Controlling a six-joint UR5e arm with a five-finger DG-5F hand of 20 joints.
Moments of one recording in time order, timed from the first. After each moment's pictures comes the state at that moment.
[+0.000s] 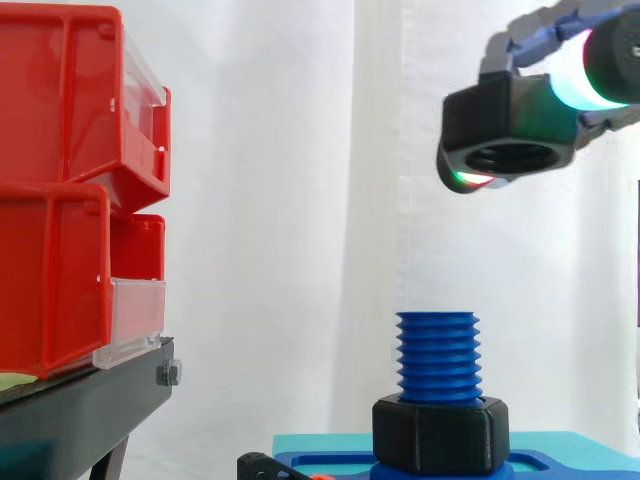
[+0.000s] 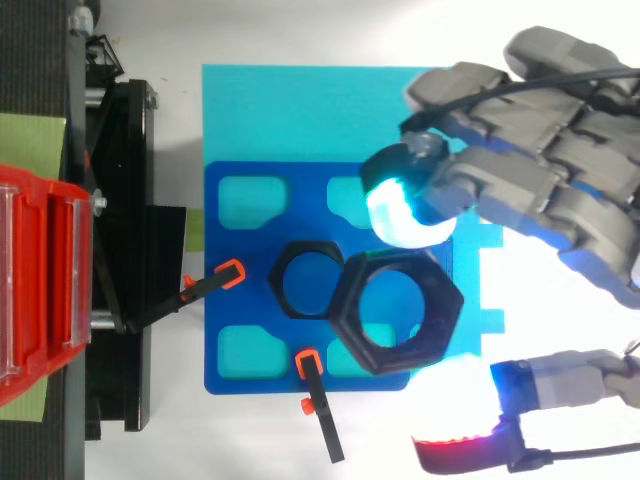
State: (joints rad) arm 0.39 -1.96 -1.45 -2.69 -0.80 -1.41
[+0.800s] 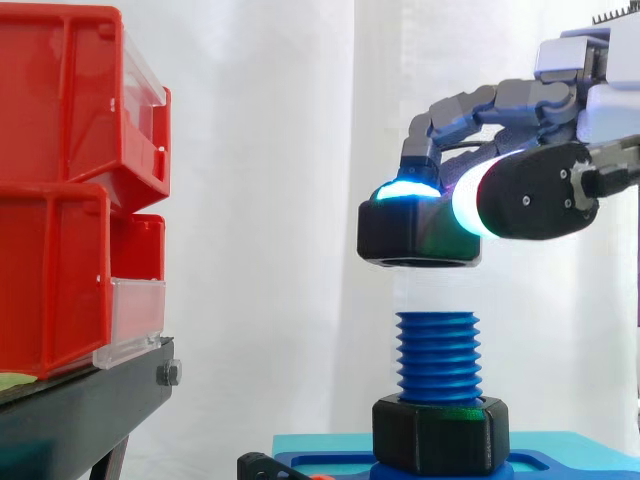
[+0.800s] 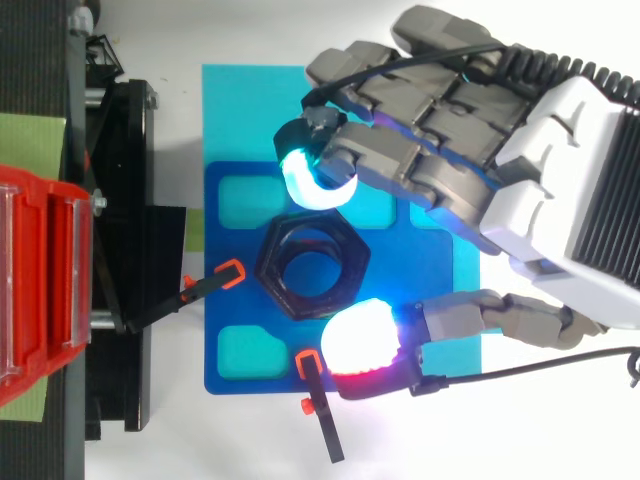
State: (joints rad) arm 0.32 -2.07 -1.43 -2.60 -0.93 -1.47
